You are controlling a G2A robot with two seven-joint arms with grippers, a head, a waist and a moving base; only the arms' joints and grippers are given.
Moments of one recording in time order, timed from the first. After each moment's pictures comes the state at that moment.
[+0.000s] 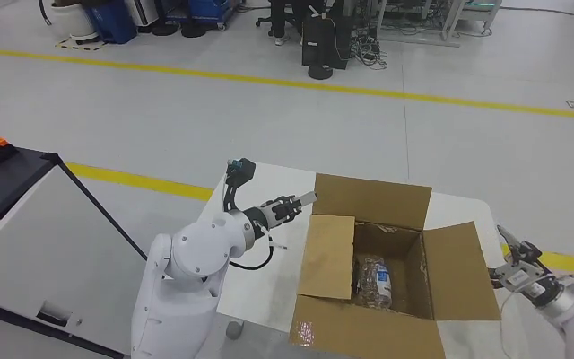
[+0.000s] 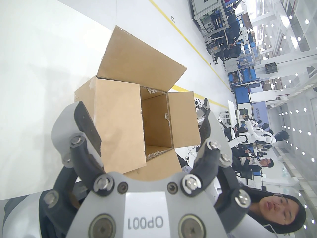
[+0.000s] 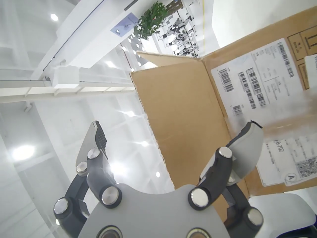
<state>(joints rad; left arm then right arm) 1.22 -1.52 -1.31 -2.05 0.70 0.56 -1.07 -1.53 -0.88 1.87 -1.21 0.94 0.35 1.22</state>
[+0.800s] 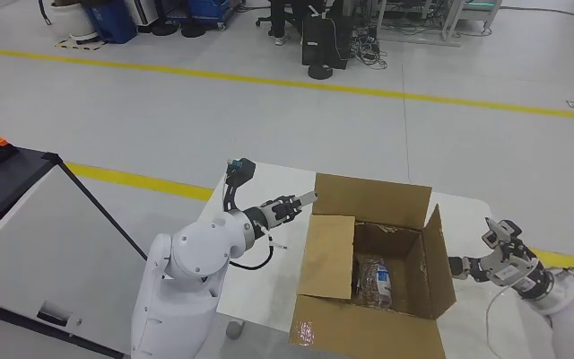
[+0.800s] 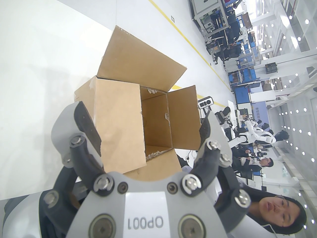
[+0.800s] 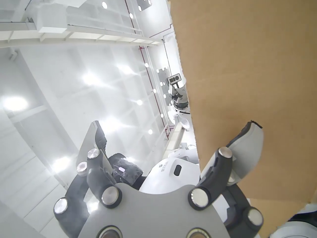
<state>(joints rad) 1.22 -1.52 -1.31 -2.05 0.70 0.56 -1.07 -1.56 -0.89 1.82 -1.46 1.00 0.33 1.29</state>
